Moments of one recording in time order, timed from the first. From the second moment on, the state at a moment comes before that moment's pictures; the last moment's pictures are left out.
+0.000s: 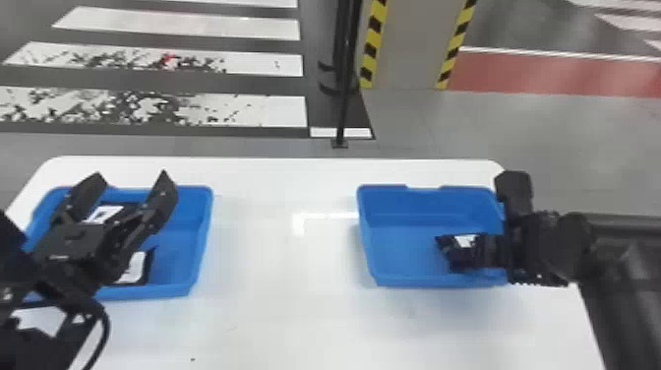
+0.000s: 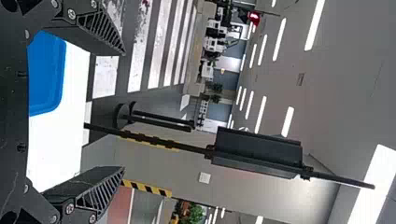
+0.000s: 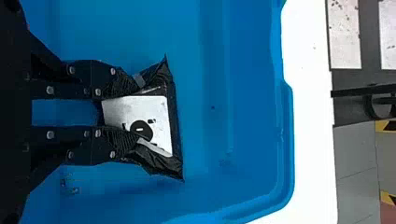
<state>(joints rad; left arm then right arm) 0.35 0.11 0.08 -2.08 0.32 0.14 -0.14 -0.21 -0.28 -0.10 -1.69 -0.30 1.35 0.01</state>
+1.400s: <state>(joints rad) 0.31 0.13 -0.02 -2.13 0.44 0.10 -0.14 -0.32 -0.32 0.35 -1.56 -0.97 0.57 0.53</state>
